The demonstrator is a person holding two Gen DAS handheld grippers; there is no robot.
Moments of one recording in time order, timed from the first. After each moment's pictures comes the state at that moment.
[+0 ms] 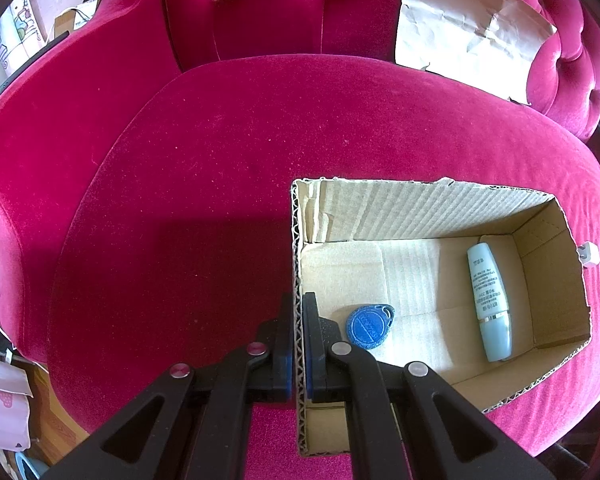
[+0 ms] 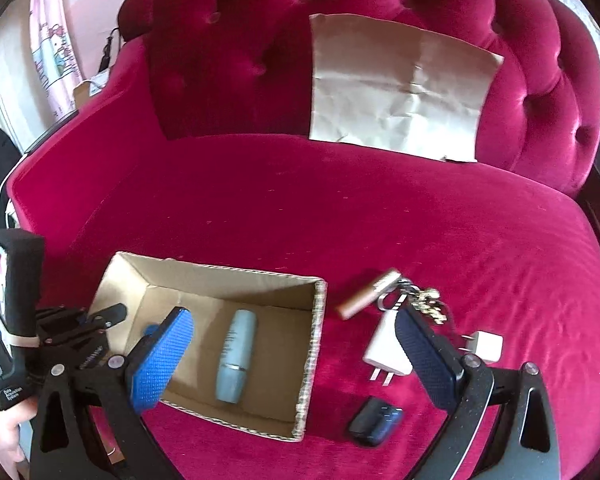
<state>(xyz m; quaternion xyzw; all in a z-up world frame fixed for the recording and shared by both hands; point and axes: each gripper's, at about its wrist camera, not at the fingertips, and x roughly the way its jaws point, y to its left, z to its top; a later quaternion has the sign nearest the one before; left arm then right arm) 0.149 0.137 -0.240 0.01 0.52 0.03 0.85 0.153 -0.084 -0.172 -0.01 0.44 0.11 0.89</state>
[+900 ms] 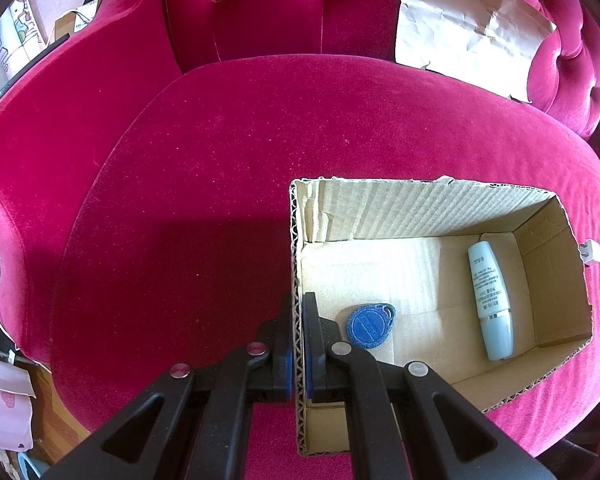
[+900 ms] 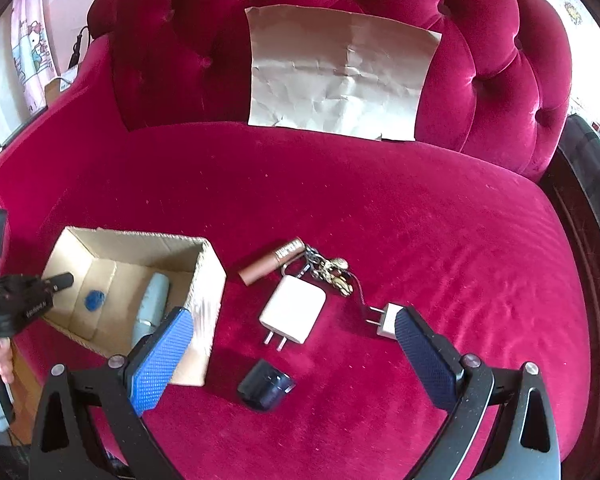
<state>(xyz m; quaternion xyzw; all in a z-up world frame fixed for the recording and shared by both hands) 0.149 0.136 -0.239 0.01 0.52 0.03 0.85 0.137 -0.159 -0.179 -0.03 0.45 0.07 0.89</state>
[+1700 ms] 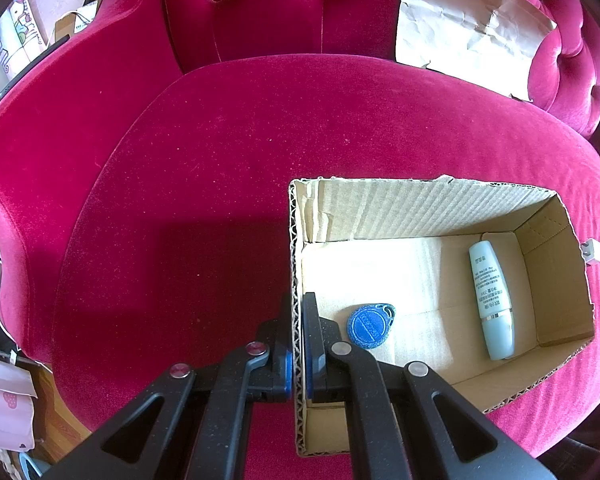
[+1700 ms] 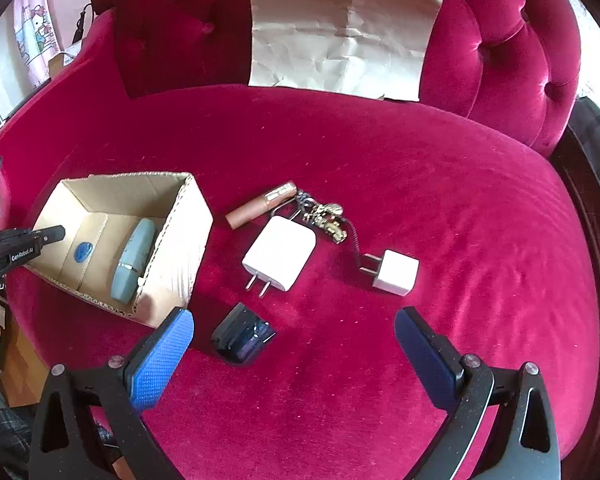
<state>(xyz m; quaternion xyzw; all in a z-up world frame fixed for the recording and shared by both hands) 0.151 0.138 -0.241 0.01 0.52 0.03 0.85 0.122 -0.177 -0.213 -0.04 0.49 0.09 0.87</state>
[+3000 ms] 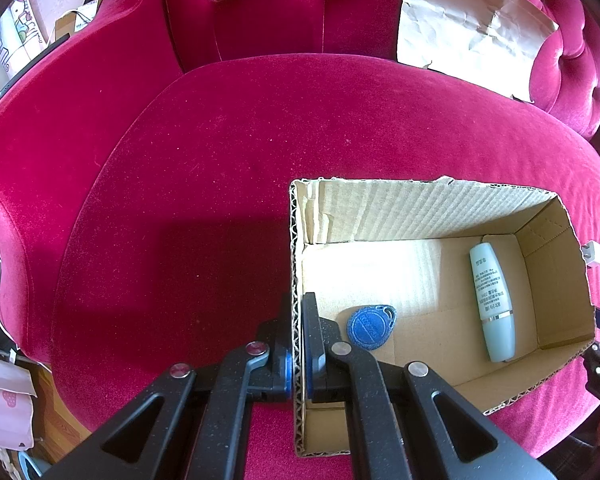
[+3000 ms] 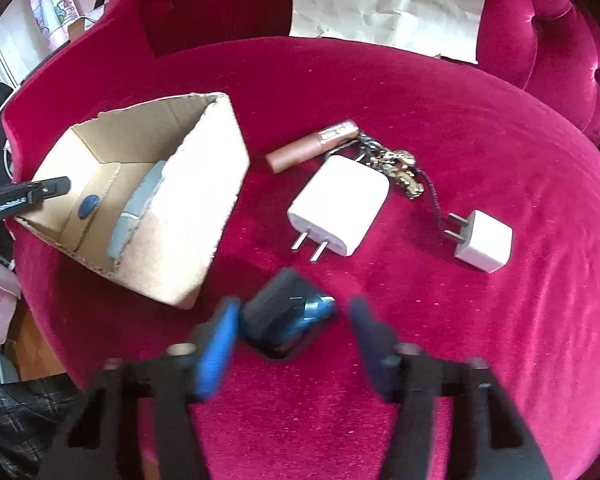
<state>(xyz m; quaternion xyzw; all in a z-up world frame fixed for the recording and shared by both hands) 0.150 0.141 -0.240 0.01 0.52 0.03 0.85 0.132 -0.156 -0.269 -0.03 0.52 0.16 0.84</state>
